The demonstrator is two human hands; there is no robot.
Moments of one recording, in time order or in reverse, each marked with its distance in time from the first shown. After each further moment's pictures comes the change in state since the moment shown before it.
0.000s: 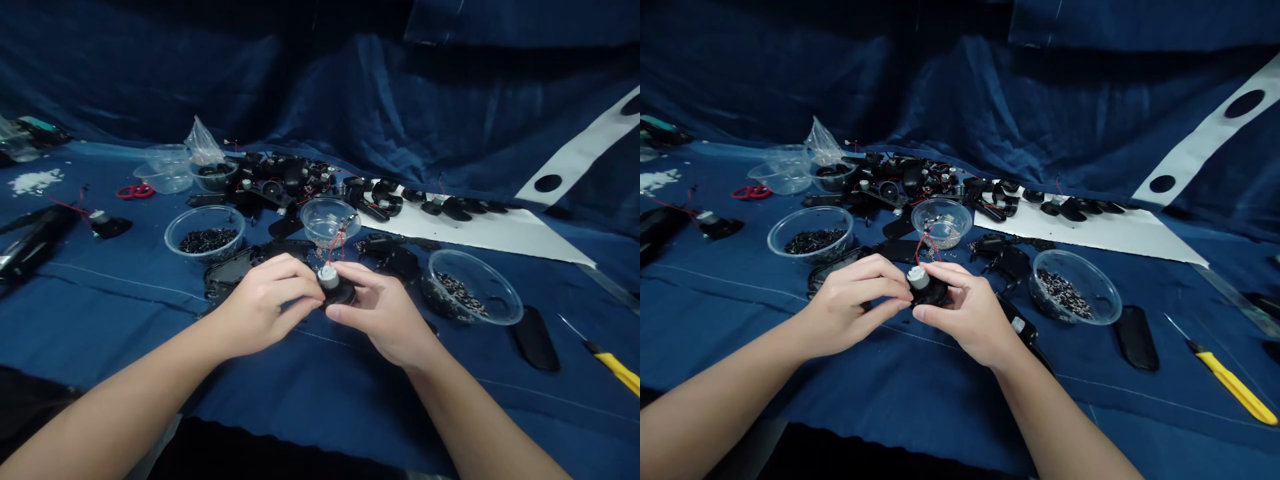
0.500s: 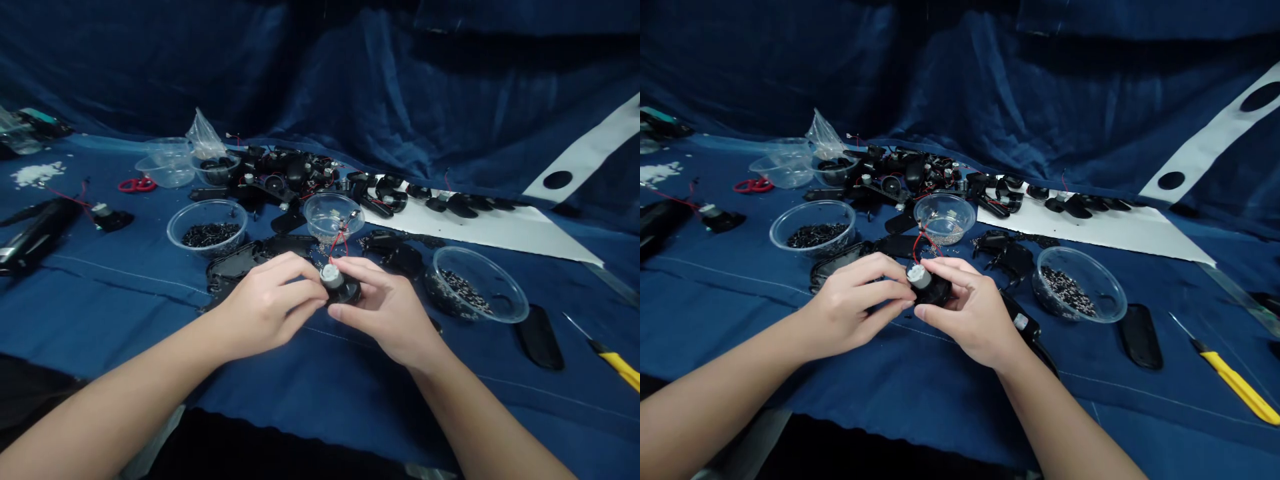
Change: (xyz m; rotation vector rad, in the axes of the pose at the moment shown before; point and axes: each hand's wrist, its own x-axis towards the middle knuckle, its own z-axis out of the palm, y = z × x) left_hand -0.006 0.003 0.003 0.117 -0.020 0.057; right_hand -0.006 -0.006 0.001 -0.076 0.012 -0.063
